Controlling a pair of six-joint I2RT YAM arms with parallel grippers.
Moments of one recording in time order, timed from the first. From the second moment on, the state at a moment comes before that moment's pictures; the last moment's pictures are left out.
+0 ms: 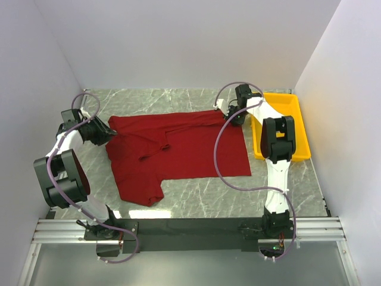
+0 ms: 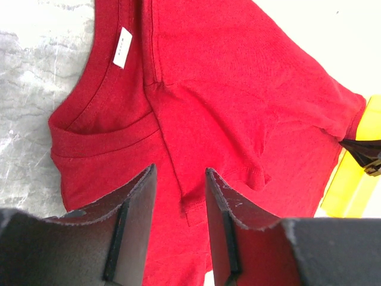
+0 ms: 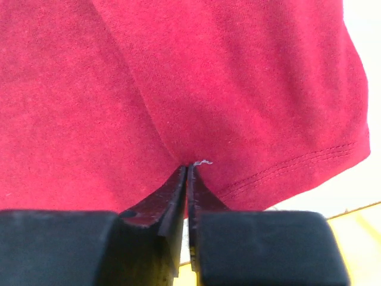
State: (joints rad) left arm 0.36 1.60 1.04 -0.34 0.53 -0.44; right arm 0.15 2.27 1.84 -0.79 -0.27 -1.09
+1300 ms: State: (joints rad) left arm 0.23 1.58 0.90 -0.37 0.54 -0.56; right arm 0.11 1.99 1.60 -0.70 -0.42 -0.90
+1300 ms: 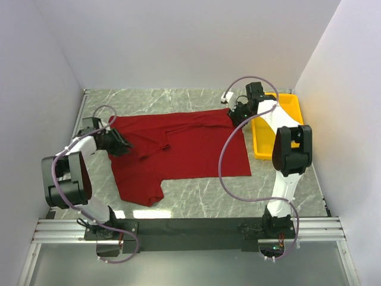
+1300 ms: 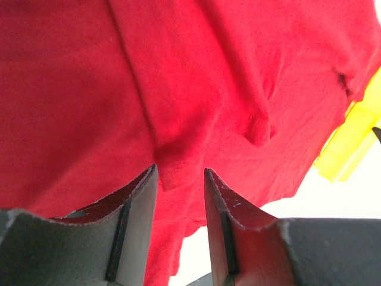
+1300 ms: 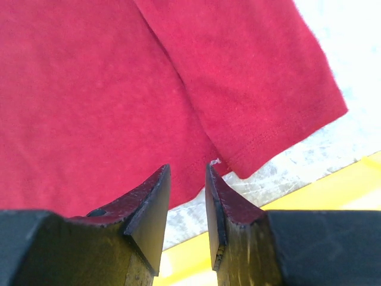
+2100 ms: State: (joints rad) left arm 0.11 1.59 0.73 -0.15 0.43 -0.88; right arm 0.11 1.93 1.48 -0.66 -0.49 -0.82
